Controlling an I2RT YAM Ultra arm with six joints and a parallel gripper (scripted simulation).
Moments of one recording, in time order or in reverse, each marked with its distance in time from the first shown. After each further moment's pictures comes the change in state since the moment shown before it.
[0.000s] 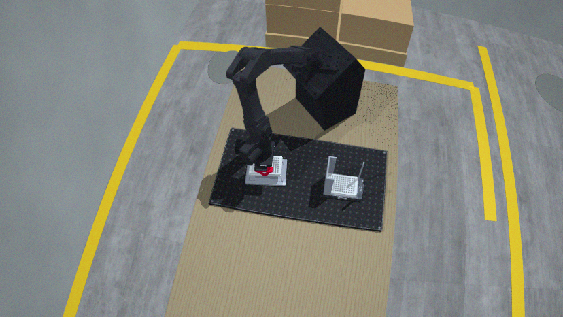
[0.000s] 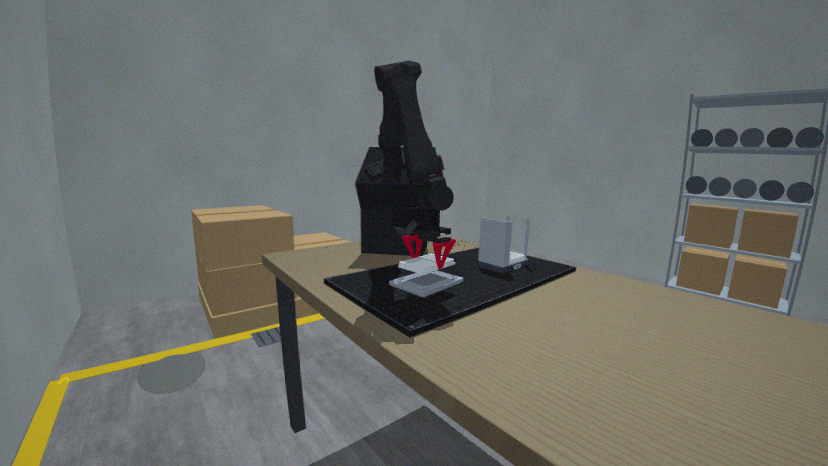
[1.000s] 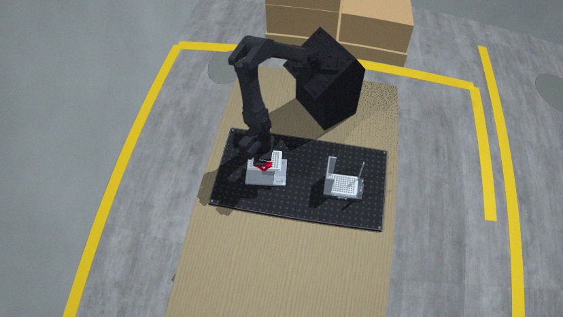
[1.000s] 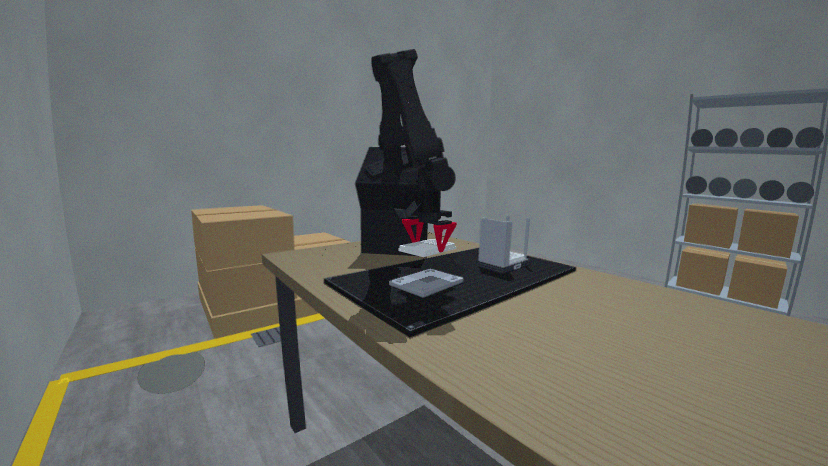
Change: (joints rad) arm 0.031 -0.150 -0.043 -0.109 0.017 0.027
